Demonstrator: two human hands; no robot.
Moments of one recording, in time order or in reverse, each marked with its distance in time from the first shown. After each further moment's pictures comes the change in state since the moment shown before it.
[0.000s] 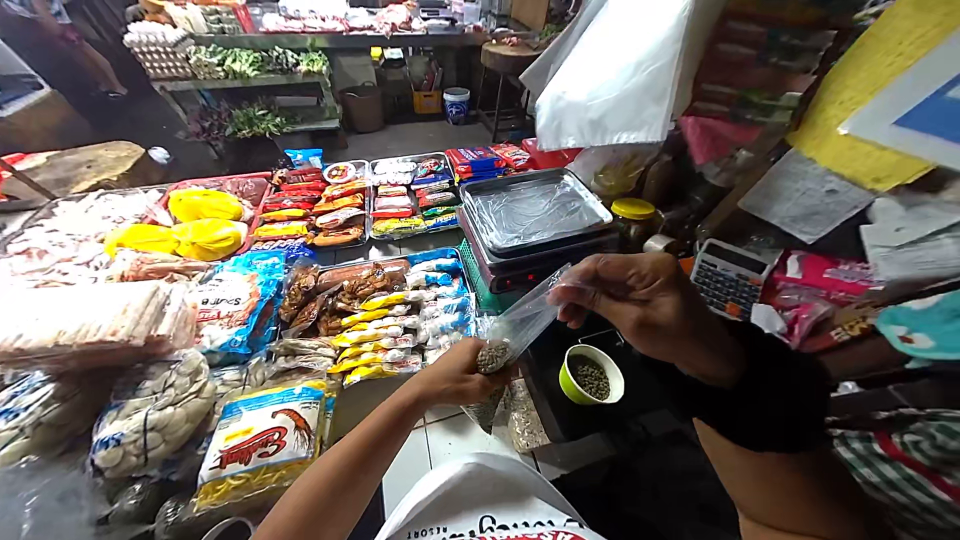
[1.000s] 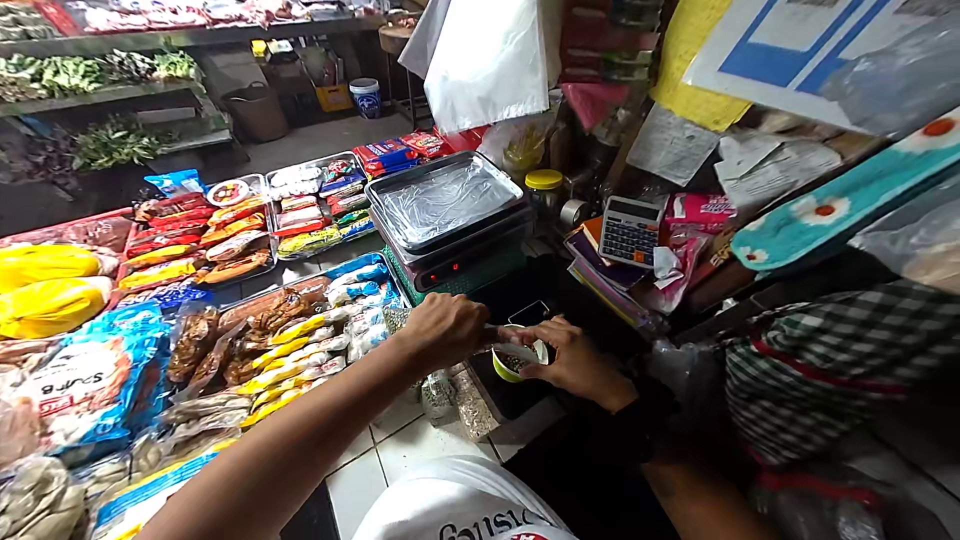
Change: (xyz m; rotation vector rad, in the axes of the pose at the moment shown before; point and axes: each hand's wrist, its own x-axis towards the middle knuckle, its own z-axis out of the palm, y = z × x) left_hand 0.107 0.087 0.023 0.987 -0.393 -0.252; right_hand -0.158 0.099 0.005 -0.476 0.005 0.501
